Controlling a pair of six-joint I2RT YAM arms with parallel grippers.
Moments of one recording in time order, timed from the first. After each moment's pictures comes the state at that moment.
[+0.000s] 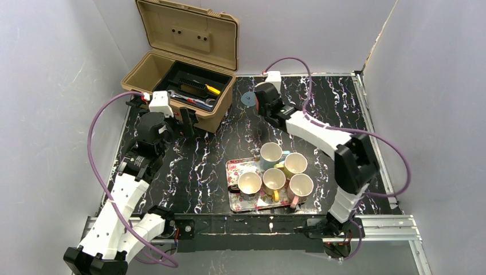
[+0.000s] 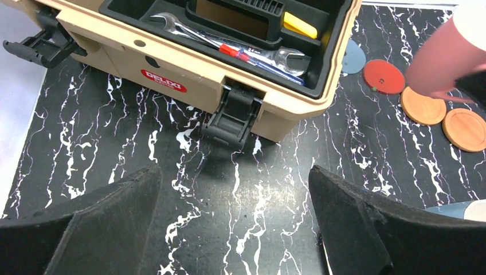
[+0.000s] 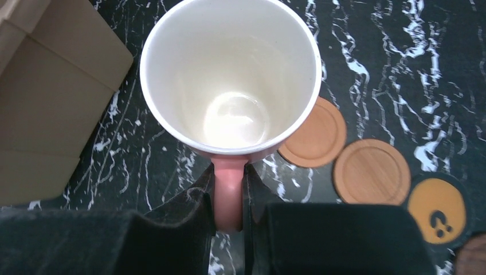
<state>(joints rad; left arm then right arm) -0.33 0.84 0.95 -0.45 -0.27 -0.18 0.70 1.72 1.38 -0.25 0.51 0.38</state>
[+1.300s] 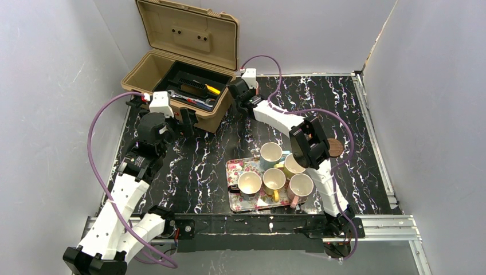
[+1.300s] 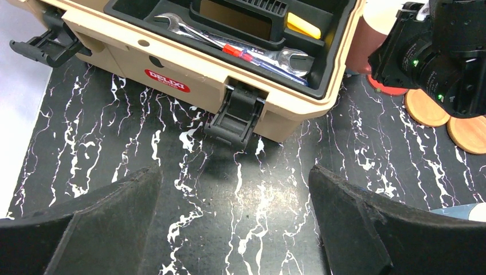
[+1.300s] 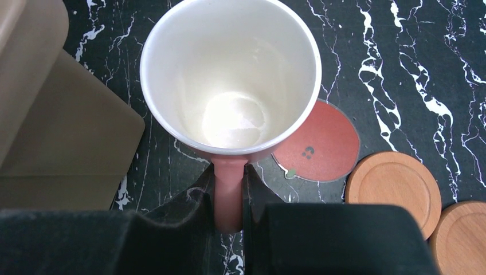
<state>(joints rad) -0.34 0.84 0.95 -0.45 -0.30 -0.17 0.73 2.32 1.98 -0.33 0.66 0.44</state>
